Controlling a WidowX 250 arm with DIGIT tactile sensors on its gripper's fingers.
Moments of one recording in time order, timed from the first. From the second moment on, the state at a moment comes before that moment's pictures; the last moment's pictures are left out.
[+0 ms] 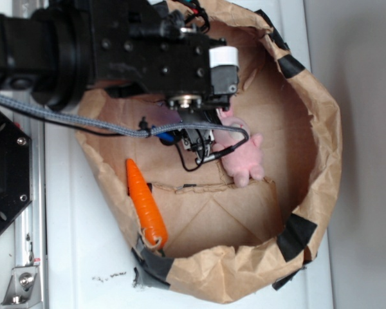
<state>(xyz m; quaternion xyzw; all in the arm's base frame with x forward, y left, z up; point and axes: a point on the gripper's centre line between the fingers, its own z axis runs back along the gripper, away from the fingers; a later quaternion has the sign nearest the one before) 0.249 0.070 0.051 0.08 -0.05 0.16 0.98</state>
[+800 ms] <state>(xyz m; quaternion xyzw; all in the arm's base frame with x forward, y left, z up) 0.248 0.075 0.039 0.09 -0.04 0.15 0.98</state>
